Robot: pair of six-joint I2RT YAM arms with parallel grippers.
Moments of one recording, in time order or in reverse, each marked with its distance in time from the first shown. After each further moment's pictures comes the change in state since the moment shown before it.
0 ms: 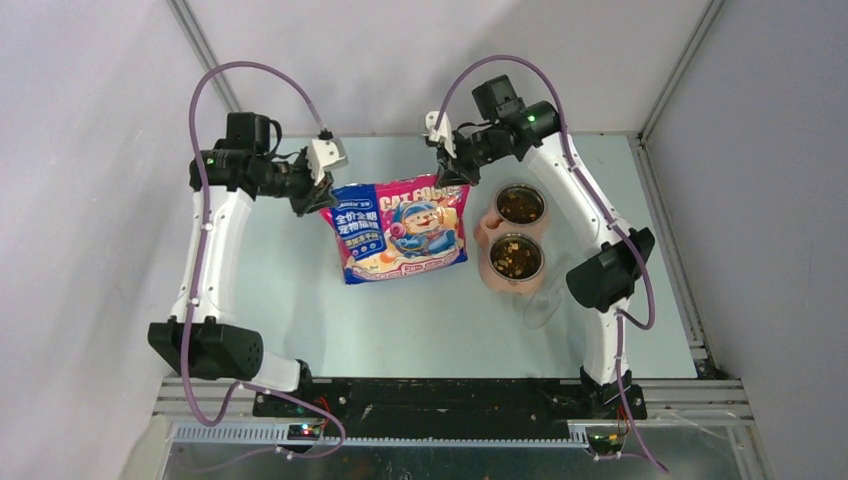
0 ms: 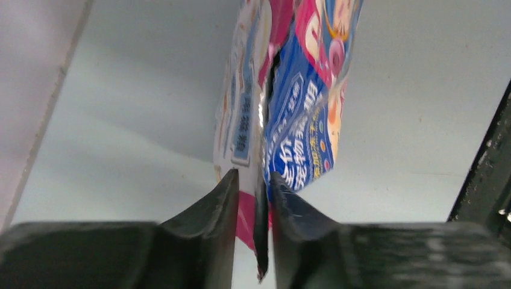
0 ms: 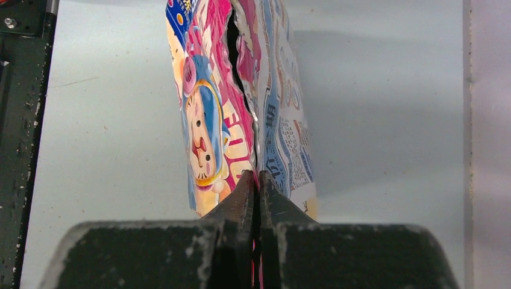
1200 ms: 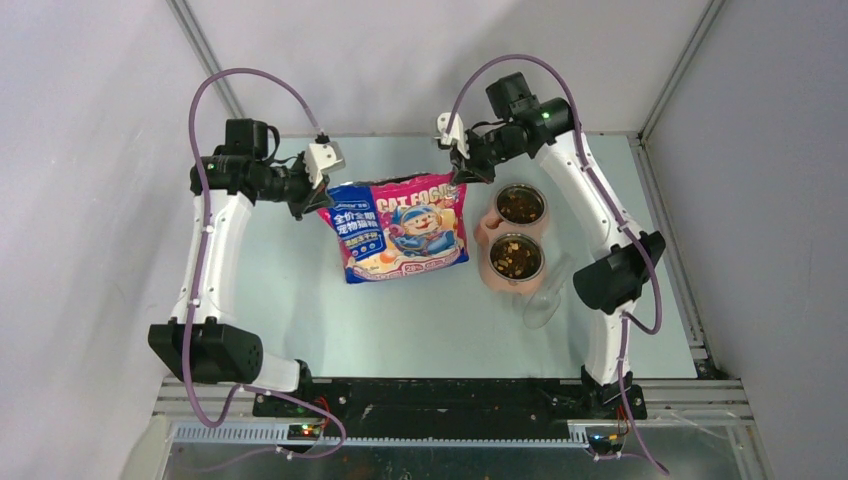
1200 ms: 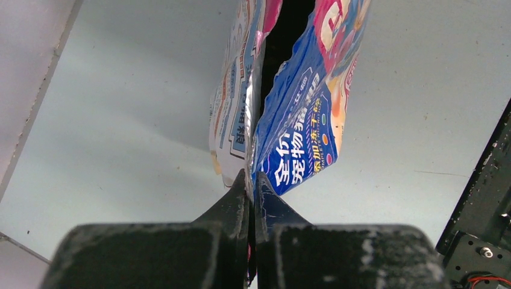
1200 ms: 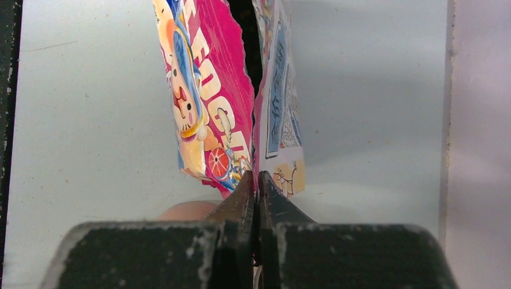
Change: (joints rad) left arm 0.028 -0.024 -0.069 0.061 0.001 -0.026; right arm -0.036 -0.051 -0.044 -0.046 0.056 -0.093
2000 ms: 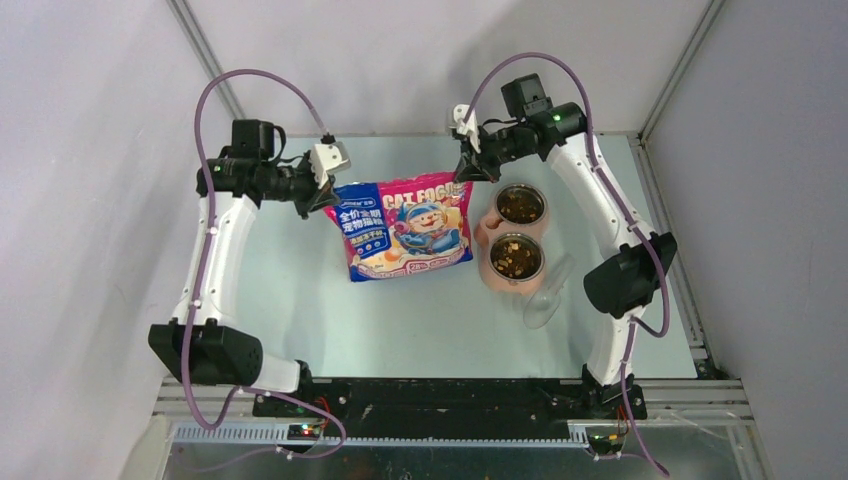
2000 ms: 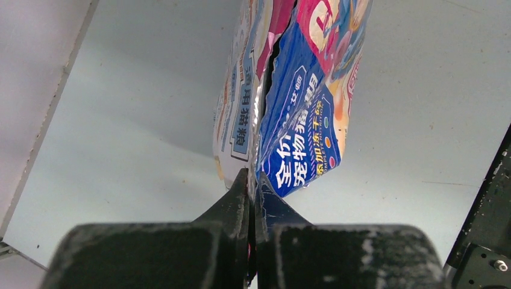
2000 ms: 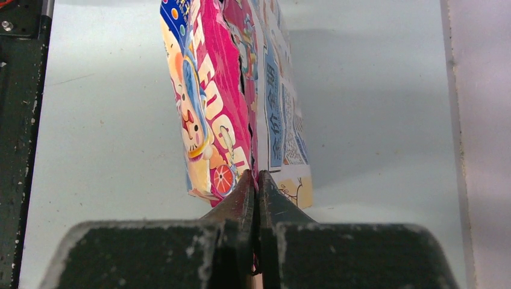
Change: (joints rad) left arm -0.027 -0.016 -0.037 0.073 0.000 -0.018; right arm -0.069 -0.057 -0.134 0.125 -0.126 0.074
